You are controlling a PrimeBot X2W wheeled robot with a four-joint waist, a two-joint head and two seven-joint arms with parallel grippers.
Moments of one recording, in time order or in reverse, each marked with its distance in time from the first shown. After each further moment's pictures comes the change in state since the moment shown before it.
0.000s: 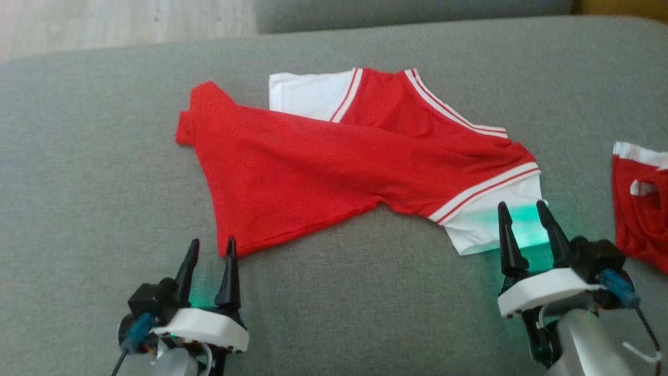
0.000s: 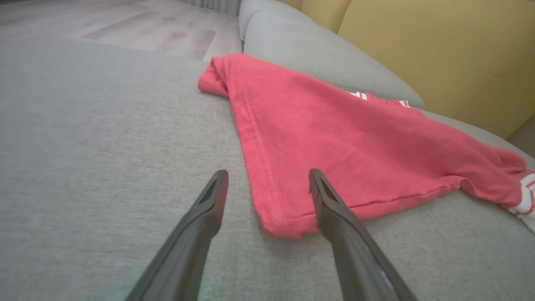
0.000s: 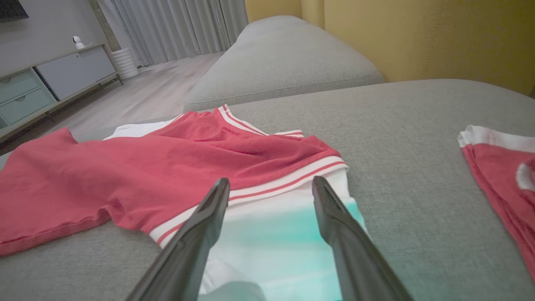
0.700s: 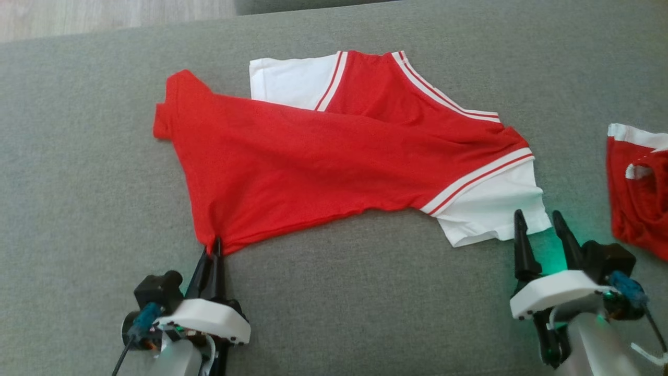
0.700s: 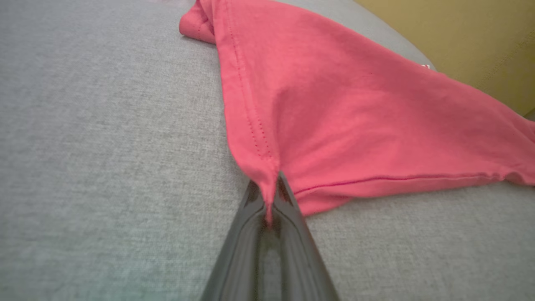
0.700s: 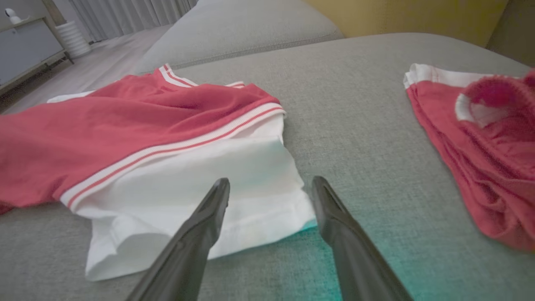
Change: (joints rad) left arm -0.094 -0.002 -0.077 0.156 -0.095 0.001 -0.012; right arm -0.039 0.000 -0.073 0.092 -0.021 0.000 0.000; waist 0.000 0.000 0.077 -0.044
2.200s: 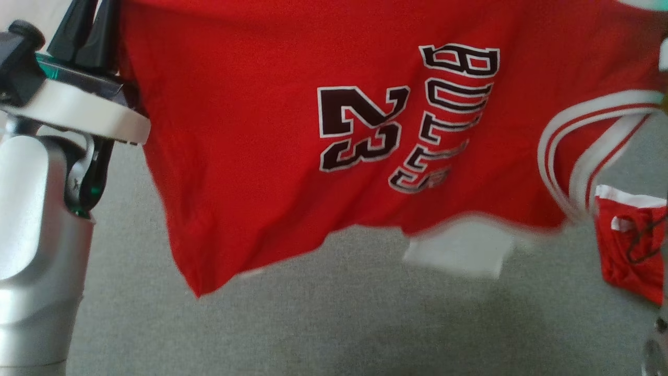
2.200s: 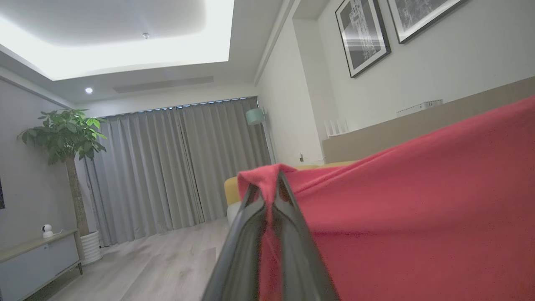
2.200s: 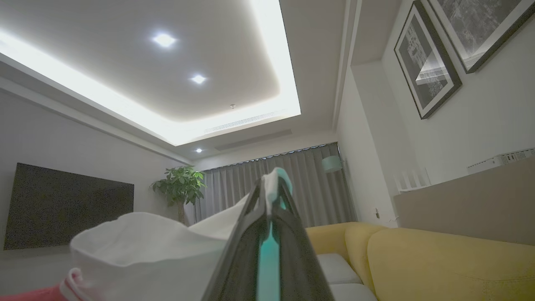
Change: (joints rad) left arm -0.442 0.310 0.029 -0.543 0.071 -0.028 0.300; right arm -0.517 -0.203 -0.003 -0.451 0.346 0.000 0.203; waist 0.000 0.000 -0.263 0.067
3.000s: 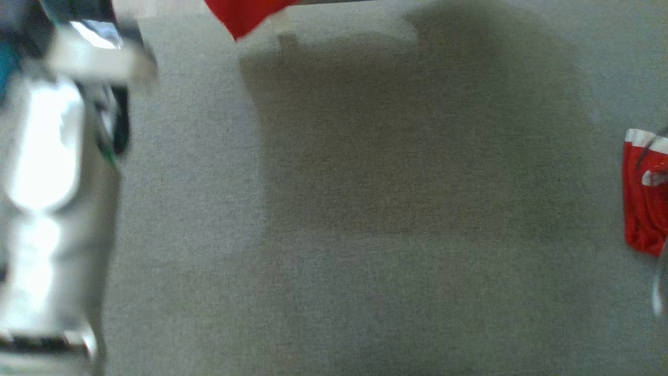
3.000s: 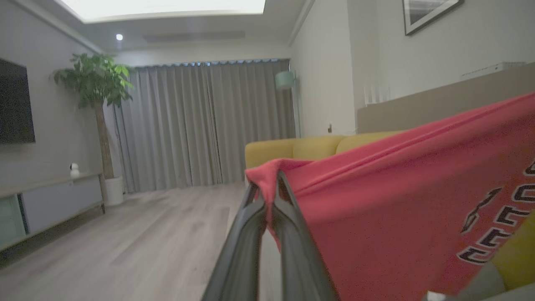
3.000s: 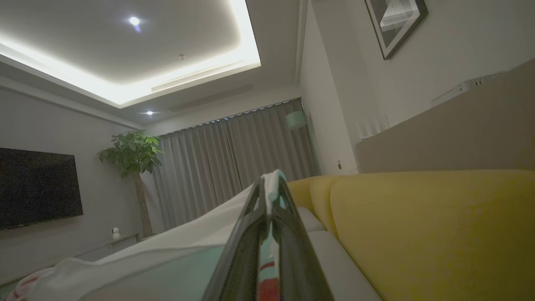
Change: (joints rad) left arm -0.263 -0.124 0.004 0.437 0.086 0.116 -0.292; right arm -0.429 -0.002 0.027 0.522 -0.069 0.000 -0.183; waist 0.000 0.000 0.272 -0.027
